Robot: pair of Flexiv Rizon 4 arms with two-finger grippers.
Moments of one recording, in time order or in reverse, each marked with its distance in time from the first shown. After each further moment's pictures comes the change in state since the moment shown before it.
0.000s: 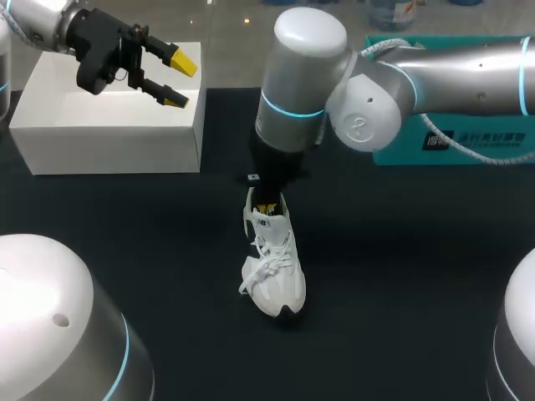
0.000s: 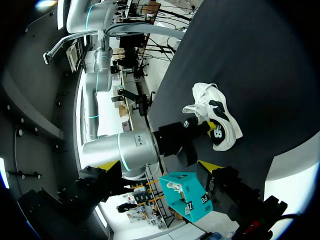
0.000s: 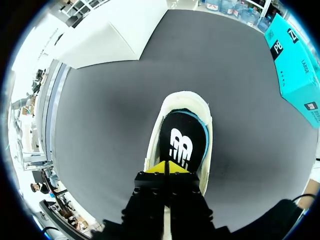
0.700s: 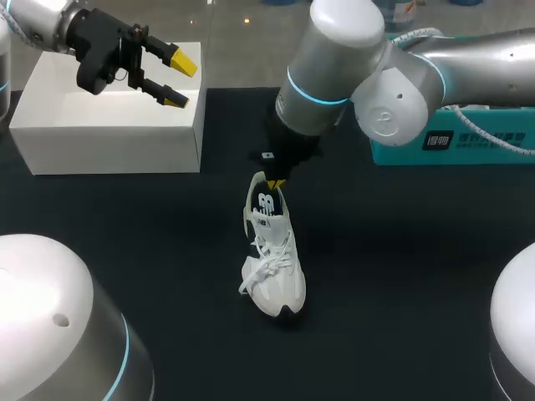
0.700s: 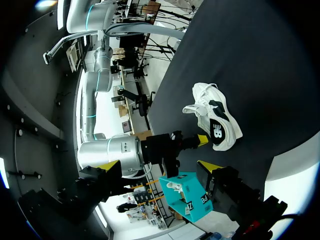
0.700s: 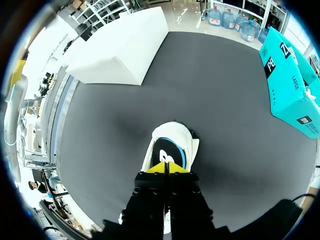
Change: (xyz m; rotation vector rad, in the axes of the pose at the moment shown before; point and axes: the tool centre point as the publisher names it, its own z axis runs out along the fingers) left arm 0.000 0.000 0.000 0.000 0.000 0.000; right arm -0.016 0.030 -0.035 -0.140 0.038 -0.043
